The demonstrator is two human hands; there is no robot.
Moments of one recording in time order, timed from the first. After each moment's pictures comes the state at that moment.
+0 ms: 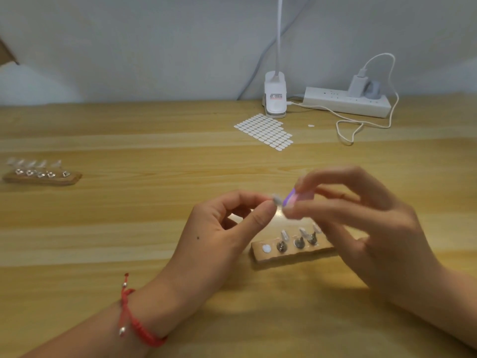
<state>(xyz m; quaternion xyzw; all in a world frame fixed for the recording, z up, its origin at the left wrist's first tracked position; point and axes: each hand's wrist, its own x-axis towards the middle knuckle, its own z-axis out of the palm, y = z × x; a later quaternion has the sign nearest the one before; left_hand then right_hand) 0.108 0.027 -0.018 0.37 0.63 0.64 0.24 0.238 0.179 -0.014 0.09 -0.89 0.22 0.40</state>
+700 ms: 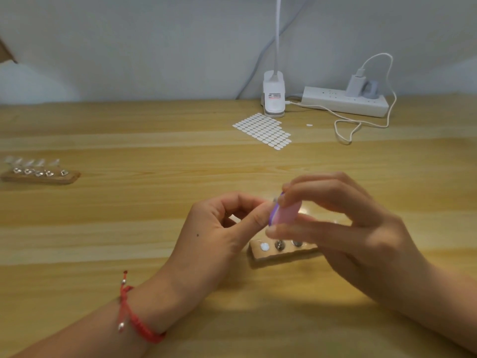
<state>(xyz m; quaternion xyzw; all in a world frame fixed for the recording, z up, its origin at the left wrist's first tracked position) 0.109 0.027 -0.017 0.36 0.63 0.64 0.26 0.236 0.179 -0.010 0.13 -0.90 0.14 0.39</state>
